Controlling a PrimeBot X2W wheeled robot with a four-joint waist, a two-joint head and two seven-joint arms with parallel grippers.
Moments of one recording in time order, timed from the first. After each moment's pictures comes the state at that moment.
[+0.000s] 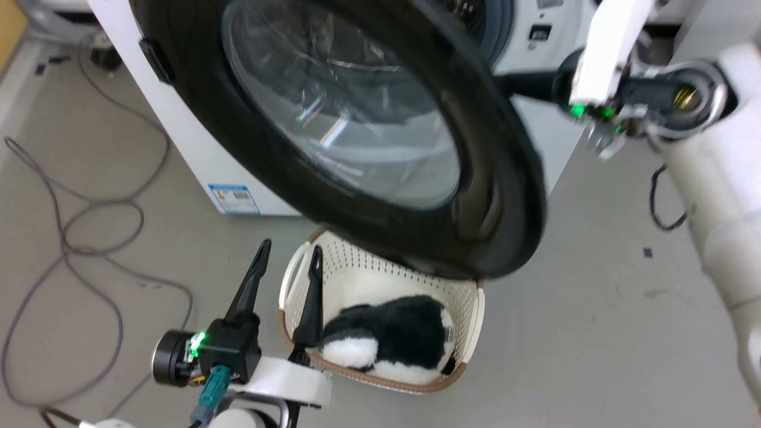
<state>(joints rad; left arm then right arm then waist) -0.11 0.06 -0.22 0.03 -0.11 0.07 -0.26 -1.21 -0.22 0.46 0.84 1.35 0.12 0.87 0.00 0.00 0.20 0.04</state>
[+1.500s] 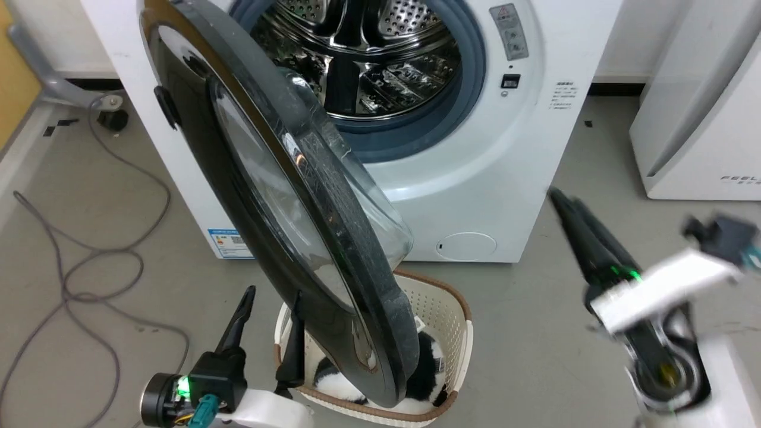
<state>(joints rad) -0.02 0.05 -0.16 0.09 -0.09 0.03 -0.26 -0.31 -0.10 0.09 0.08 0.99 0.12 0.24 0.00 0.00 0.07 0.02</state>
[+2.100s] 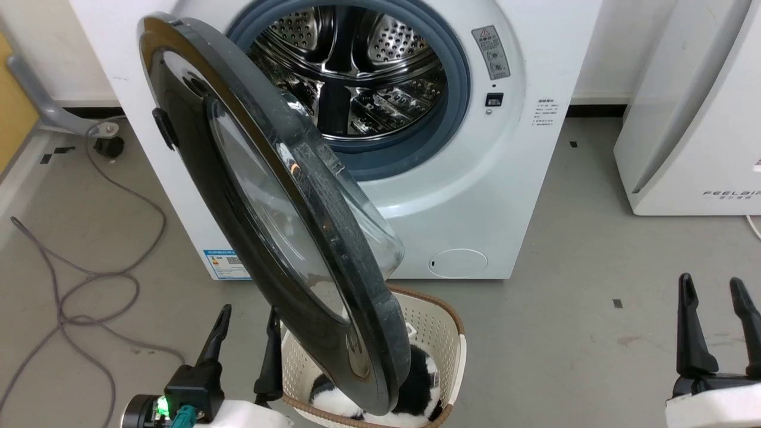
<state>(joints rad) 0.02 0.05 -0.09 0.11 -0.11 0.02 -0.26 0.06 -0.06 -0.20 -0.12 0.26 0.12 -0.09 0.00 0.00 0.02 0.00</state>
